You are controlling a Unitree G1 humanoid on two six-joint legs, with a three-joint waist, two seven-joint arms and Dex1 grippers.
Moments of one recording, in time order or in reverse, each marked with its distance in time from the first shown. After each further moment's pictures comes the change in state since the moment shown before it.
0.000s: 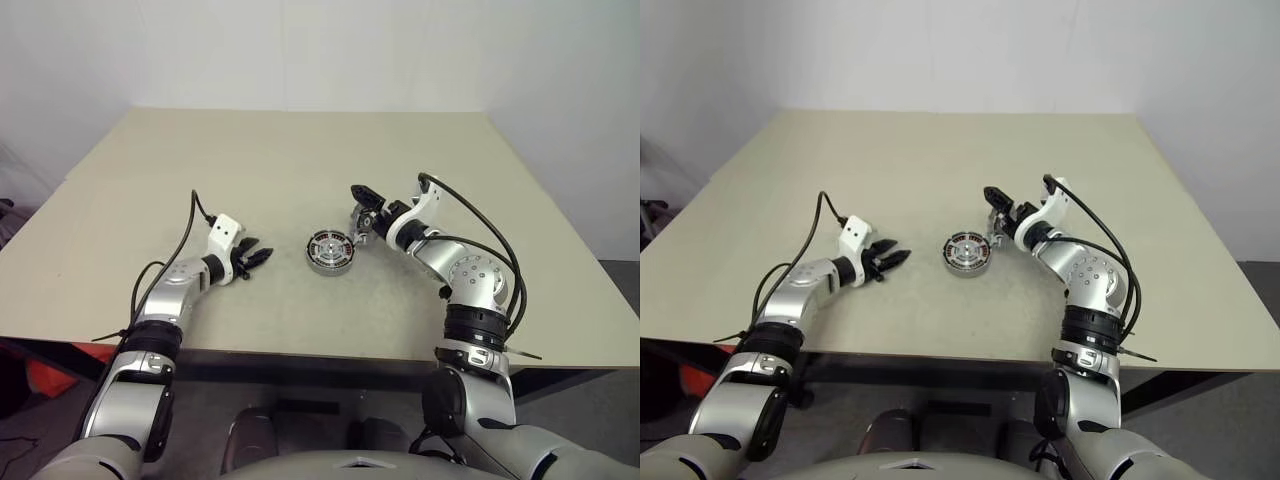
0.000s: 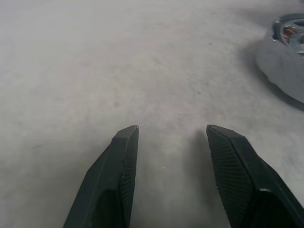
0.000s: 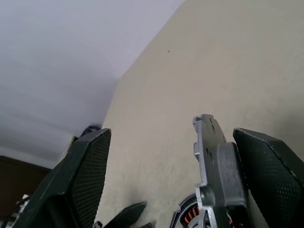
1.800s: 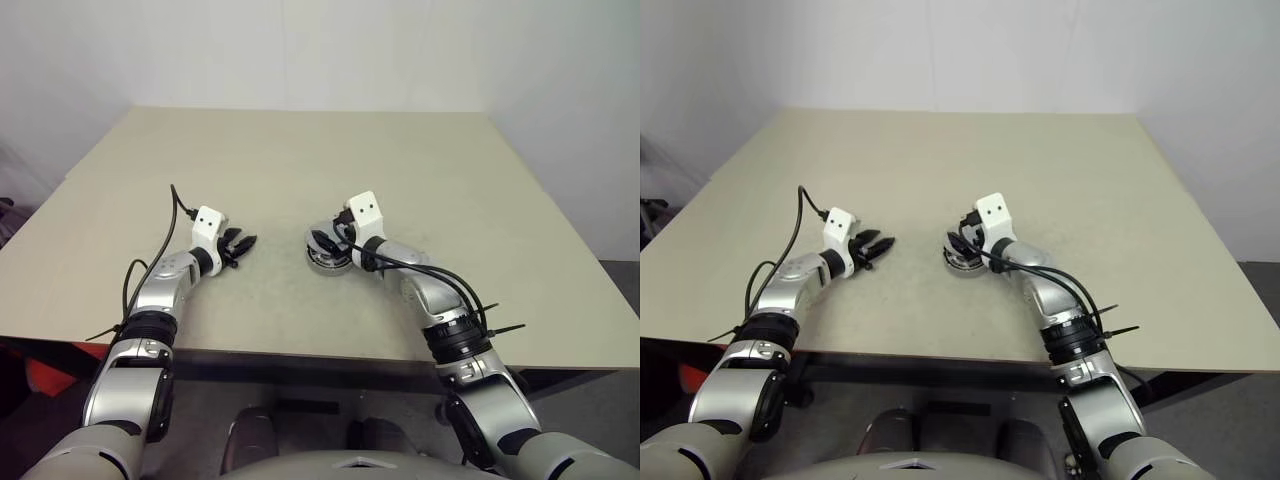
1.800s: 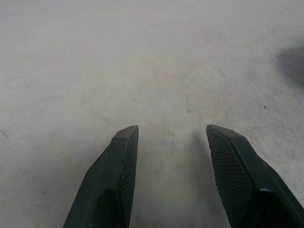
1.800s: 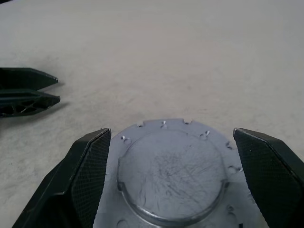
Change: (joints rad) left arm -0.048 0.007 0.075 0.128 0.005 -0.072 0.051; right arm 0.074 -0.161 0.654 0.082 -0.597 -0.398 0.258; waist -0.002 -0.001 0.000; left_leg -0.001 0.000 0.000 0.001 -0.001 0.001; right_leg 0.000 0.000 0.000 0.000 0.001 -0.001
